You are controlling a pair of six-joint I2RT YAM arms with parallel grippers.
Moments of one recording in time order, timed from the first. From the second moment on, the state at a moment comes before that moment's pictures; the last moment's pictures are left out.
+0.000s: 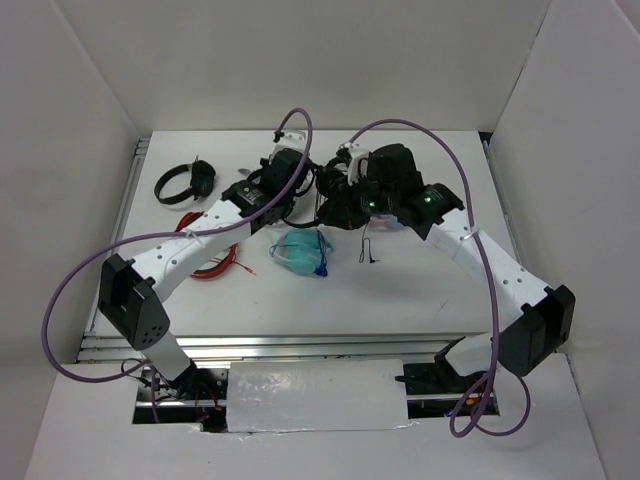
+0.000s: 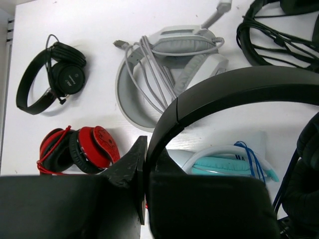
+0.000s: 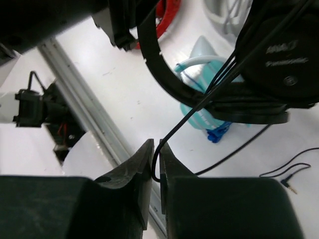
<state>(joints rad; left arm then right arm) -0.69 1.64 1.55 -0.56 -0.68 -0.22 0.56 1.38 1.38 -0.59 -0.44 0.19</state>
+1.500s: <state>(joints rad) -0.63 1.40 1.77 -0.46 -0.39 -0.22 0.65 0.89 0.44 0.22 -0.15 0.16</state>
